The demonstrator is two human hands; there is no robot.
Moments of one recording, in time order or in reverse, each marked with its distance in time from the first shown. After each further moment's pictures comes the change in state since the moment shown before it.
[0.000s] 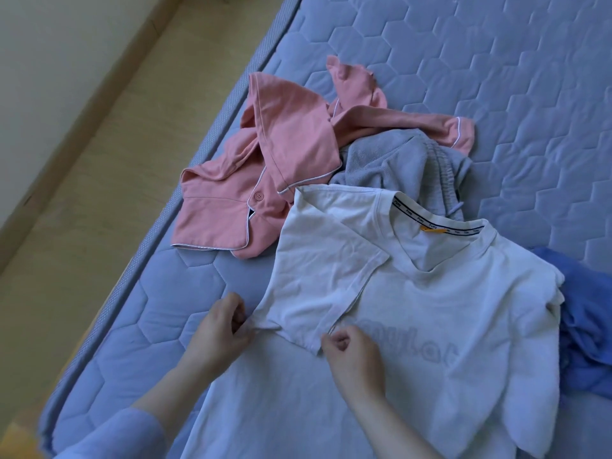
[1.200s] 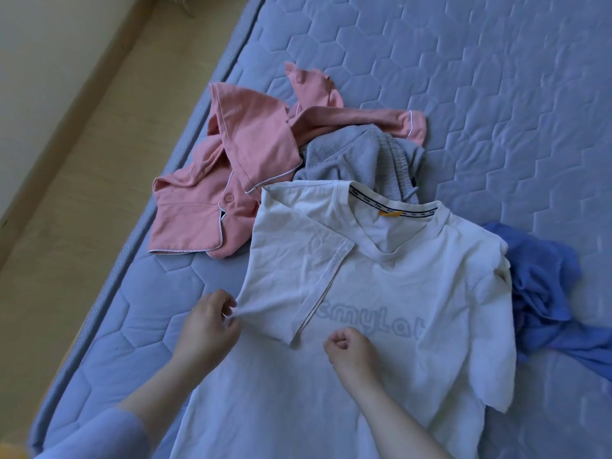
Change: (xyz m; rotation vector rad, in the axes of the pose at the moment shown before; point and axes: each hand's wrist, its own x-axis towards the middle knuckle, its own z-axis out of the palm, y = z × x) left_hand -0.012 0.036 0.001 0.125 0.098 0.035; right_hand -0.009 0.040 -0.022 0.244 -0.072 0.136
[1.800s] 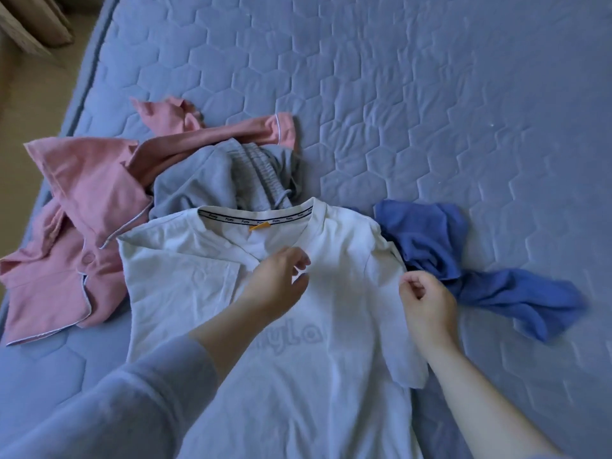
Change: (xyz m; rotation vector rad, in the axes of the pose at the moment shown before) left_hand 0.041 0.255 0.125 0.076 -0.312 0.575; right_hand 0.060 0.073 -0.234 0.139 0.614 -0.152
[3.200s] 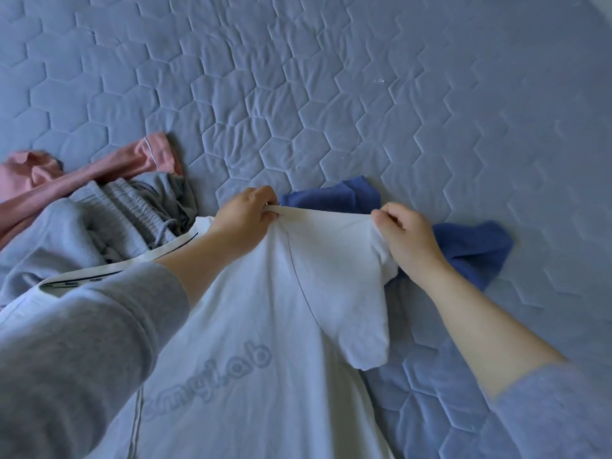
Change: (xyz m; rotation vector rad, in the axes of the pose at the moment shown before) left_hand 0.146 0.097 0.038 0.349 -0.097 0.231; right_hand 0.102 0.040 -0.080 0.270 -0.085 -0.014
